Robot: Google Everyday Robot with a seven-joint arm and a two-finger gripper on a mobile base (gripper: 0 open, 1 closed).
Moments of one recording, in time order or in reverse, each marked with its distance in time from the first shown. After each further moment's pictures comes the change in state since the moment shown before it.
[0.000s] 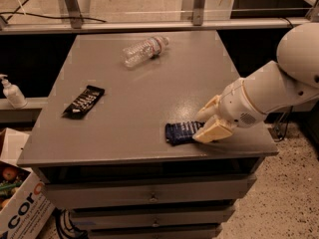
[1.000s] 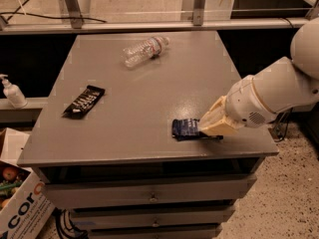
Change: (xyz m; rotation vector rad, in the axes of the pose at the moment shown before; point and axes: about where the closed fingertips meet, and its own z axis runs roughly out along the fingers) arm -0.007 0.010 -0.019 0.009 -0.008 0.001
